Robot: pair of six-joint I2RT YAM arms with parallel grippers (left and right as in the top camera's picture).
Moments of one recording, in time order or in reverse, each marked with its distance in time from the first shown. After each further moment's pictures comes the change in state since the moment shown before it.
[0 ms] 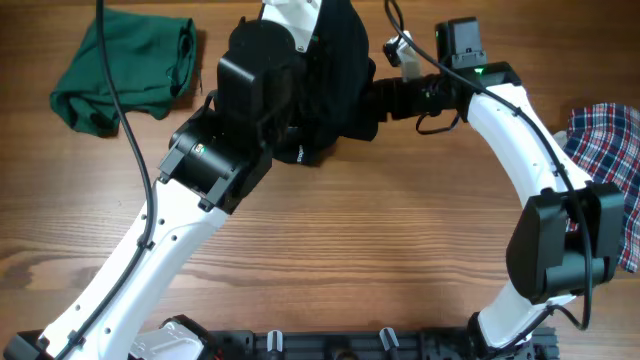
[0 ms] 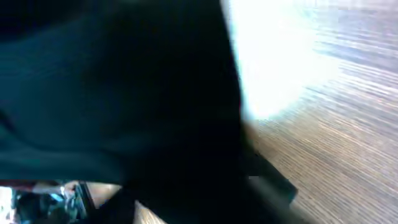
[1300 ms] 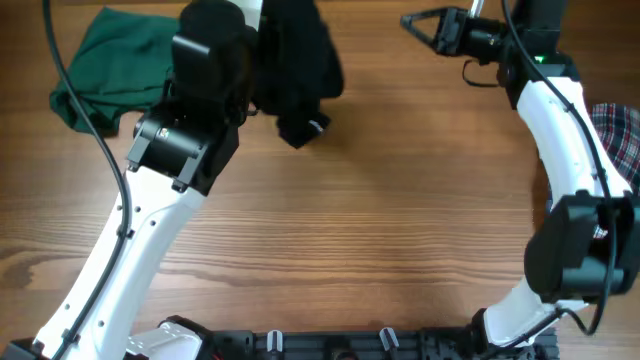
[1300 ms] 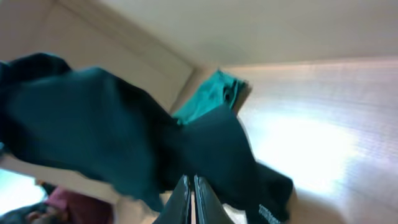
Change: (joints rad) left arm 0.166 0.000 0.002 -0.087 0.043 -0.033; right arm -0.198 -0.031 0.066 0.468 -0.277 0.410
